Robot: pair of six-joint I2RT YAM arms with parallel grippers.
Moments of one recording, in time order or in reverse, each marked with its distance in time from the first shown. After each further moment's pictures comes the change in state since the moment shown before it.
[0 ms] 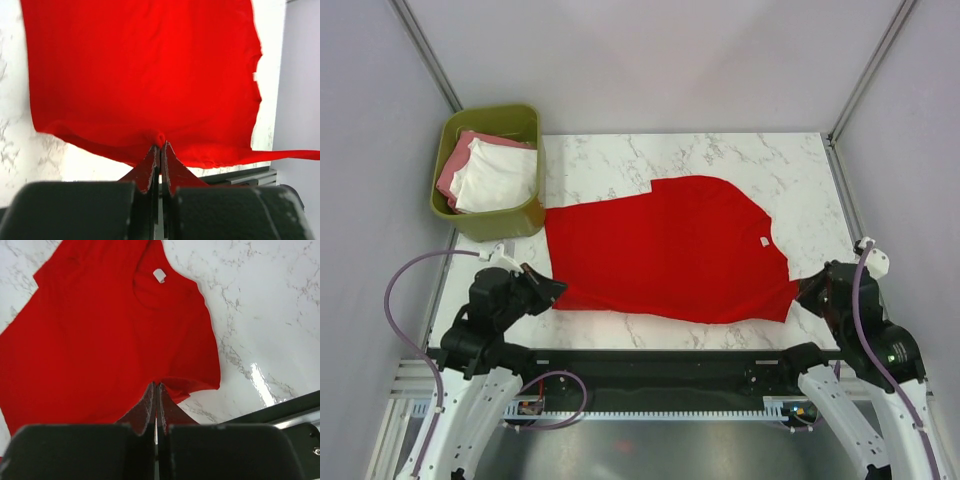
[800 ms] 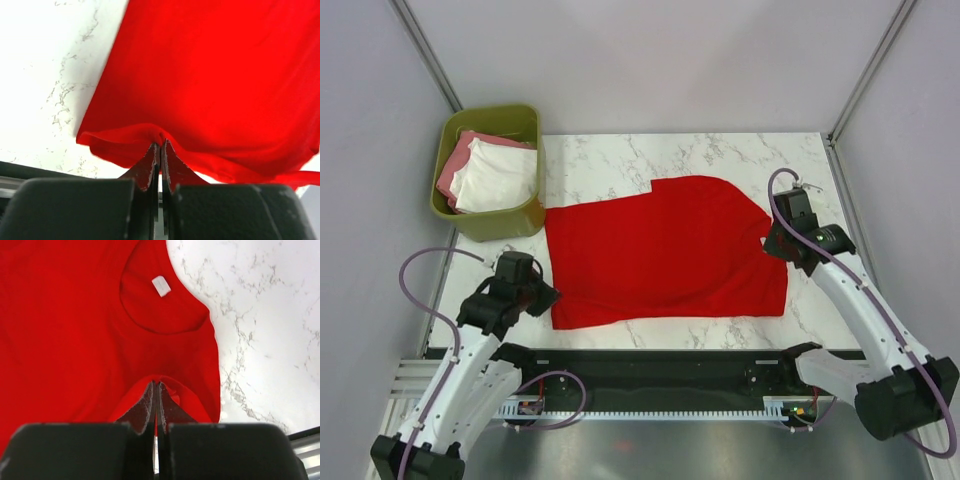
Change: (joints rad) left arm -0.001 0.289 -0.014 -0.097 -0.187 -0.192; right arm 0.000 0.643 0.081 0.242 0.012 -0.142
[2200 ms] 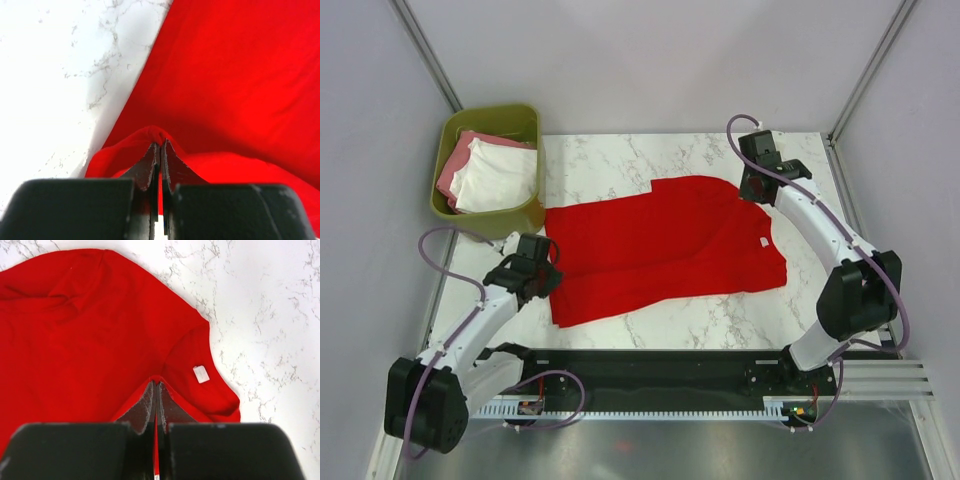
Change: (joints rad) left arm 0.000 0.351 -0.016 0.283 -0.171 -0.005; right arm 0.000 0.532 0.436 0.131 0.038 -0.169
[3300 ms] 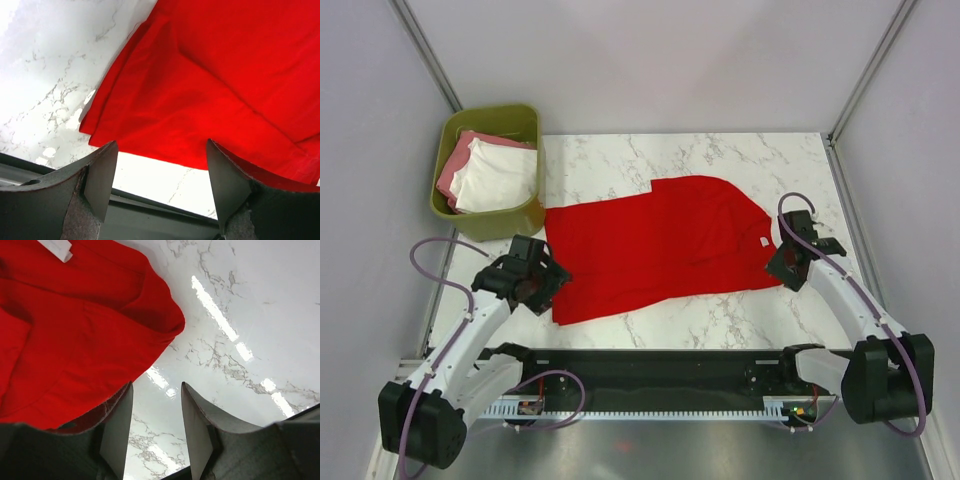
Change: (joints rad) left arm 0.006 -0.079 0.091 -0.252 0.124 -0.115; right arm -0.172 -0.455 -0.661 -0.060 -0.116 0.336
